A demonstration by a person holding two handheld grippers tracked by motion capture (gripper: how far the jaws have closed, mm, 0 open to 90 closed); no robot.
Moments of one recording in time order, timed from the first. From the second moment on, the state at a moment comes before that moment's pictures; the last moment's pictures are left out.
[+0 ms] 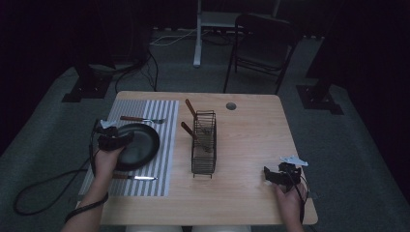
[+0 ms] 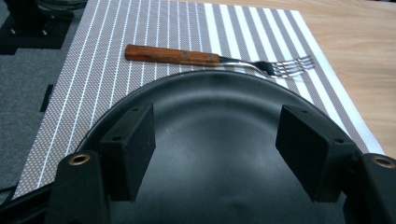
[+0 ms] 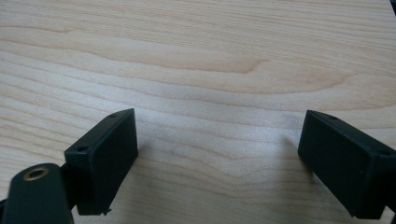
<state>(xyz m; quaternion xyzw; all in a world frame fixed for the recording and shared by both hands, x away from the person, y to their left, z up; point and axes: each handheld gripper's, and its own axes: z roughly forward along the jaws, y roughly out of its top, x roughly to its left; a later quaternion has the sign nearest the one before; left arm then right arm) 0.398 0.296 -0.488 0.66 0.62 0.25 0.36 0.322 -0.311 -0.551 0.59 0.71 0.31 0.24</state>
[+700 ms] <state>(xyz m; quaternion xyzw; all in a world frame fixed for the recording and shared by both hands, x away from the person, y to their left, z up) 0.322 0.314 -0.485 0.66 0.59 0.26 0.37 0.322 -0.311 -0.551 0.59 0.71 0.31 0.24</state>
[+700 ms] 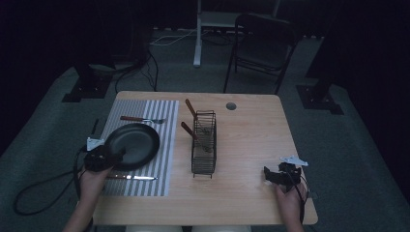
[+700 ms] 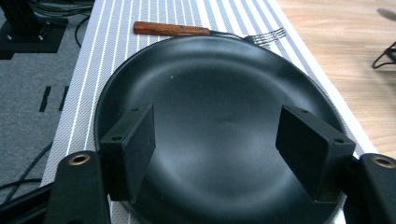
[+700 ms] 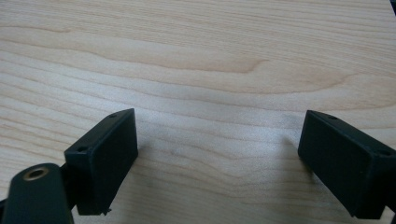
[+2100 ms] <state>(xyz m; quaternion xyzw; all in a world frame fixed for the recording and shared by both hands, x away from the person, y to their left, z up) 0.250 0.310 -0.547 0.71 0.60 0.24 0.28 0.322 -0.311 -0.550 0.59 0.71 0.31 0.24</state>
